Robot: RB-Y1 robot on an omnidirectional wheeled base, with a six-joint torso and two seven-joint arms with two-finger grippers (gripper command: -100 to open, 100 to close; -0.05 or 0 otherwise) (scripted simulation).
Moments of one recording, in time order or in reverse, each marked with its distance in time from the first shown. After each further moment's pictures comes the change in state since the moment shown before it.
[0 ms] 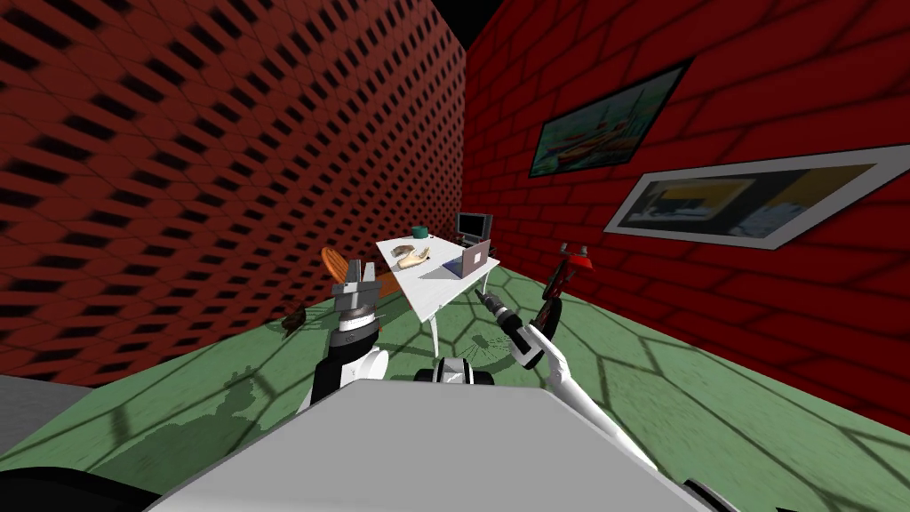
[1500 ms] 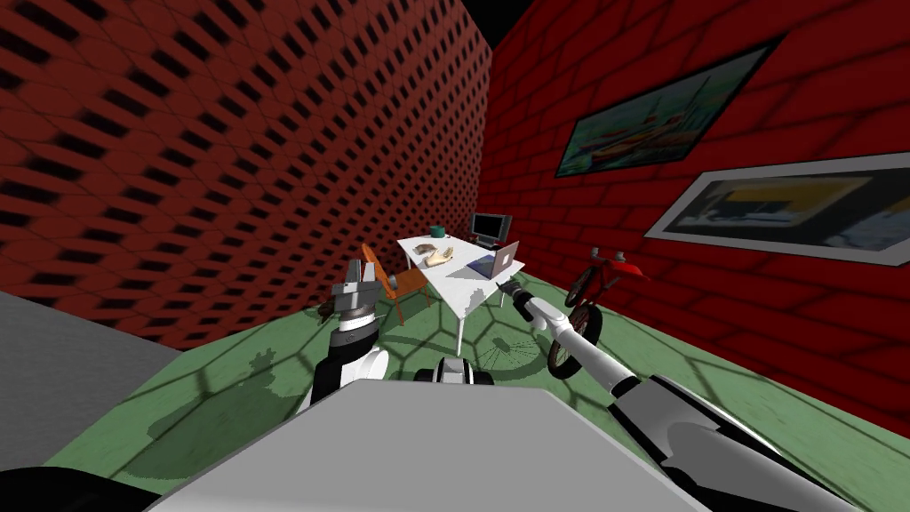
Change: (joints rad) left arm 0.000 0.000 0.000 0.000 0.000 0.000 0.000; right arm -0.366 -0.238 0.069 0.442 0.392 0.173 0.137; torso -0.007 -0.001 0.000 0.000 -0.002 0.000
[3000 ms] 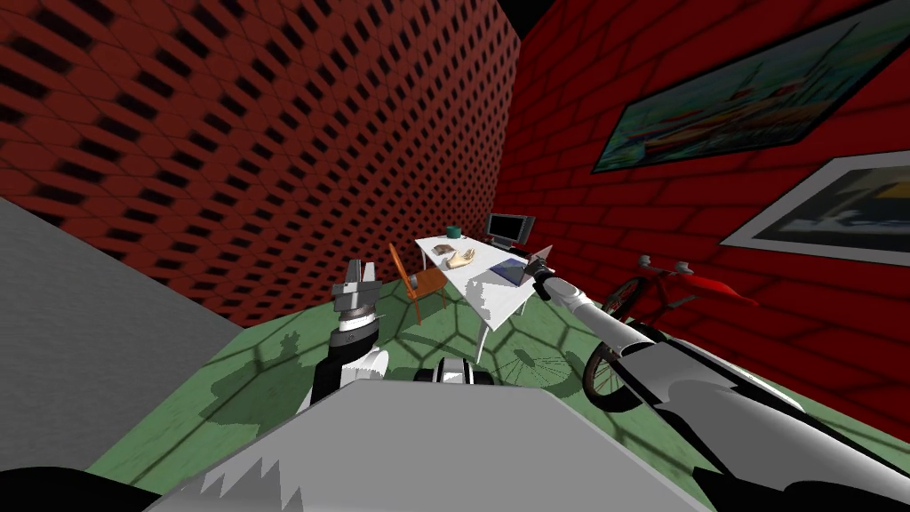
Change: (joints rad) left arm 0.000 0.000 0.000 0.000 0.000 0.000 0.000; right arm -0.221 -0.172 -0.010 0.249 0.254 0.095 0.107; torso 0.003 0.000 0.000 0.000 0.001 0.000
